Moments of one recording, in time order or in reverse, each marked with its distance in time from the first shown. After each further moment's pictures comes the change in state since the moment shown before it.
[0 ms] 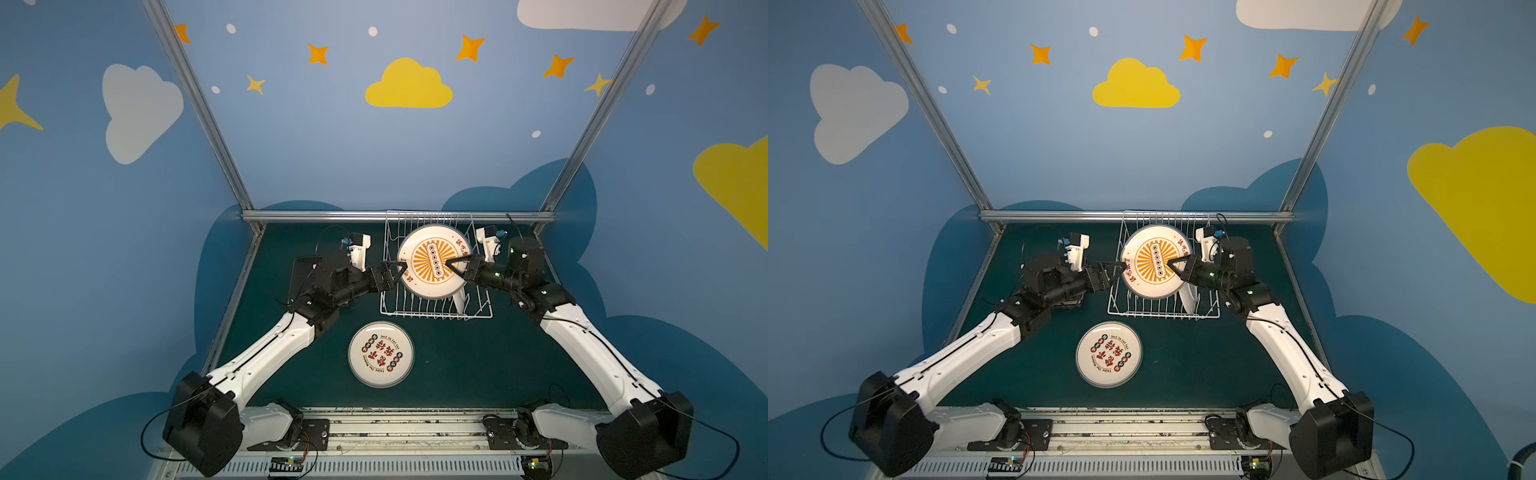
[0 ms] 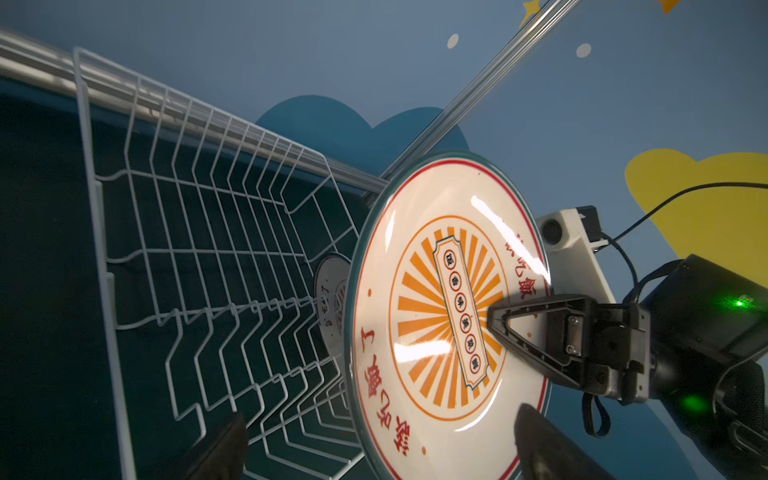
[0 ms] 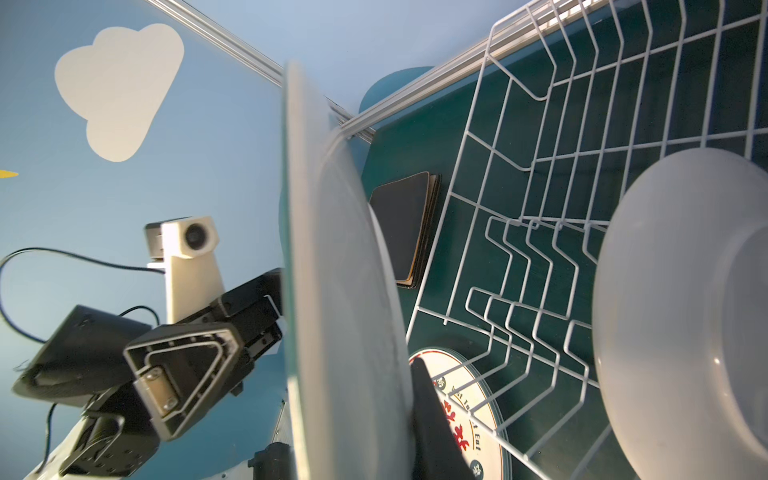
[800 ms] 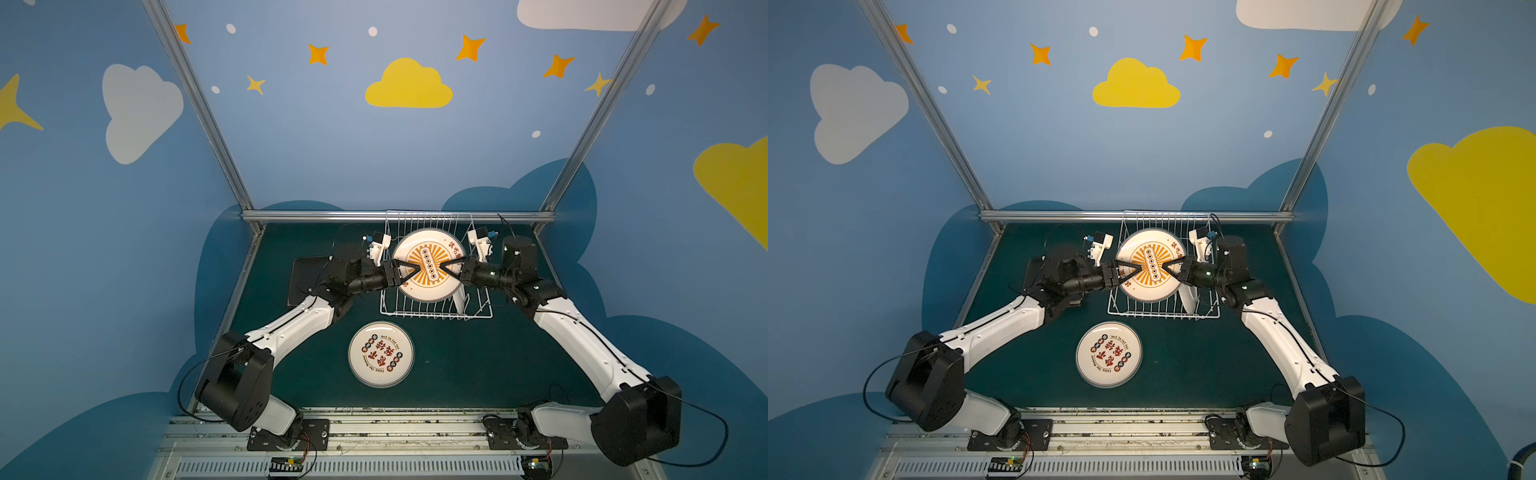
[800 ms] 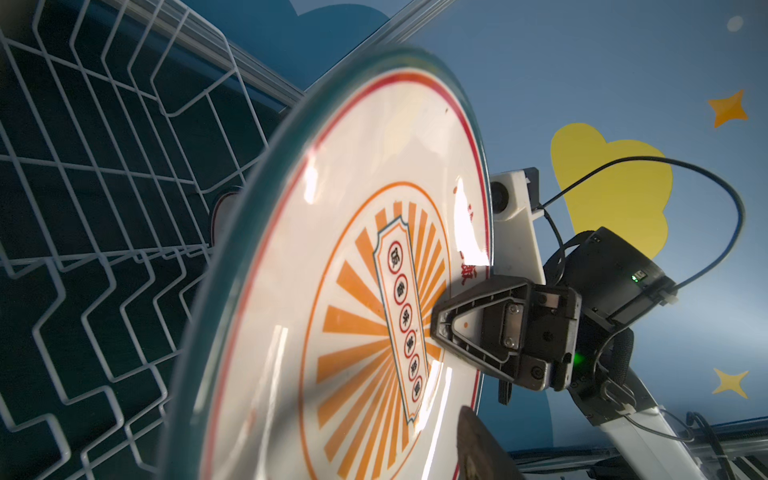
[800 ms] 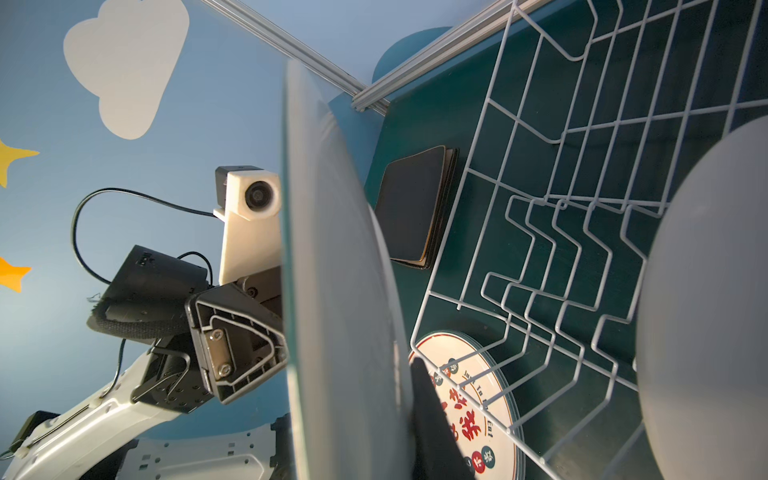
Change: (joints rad) left arm 0.005 0.204 0.066 0.198 0.306 -0.179; right arm -0.002 0.062 0.000 0.031 -0.099 0.005
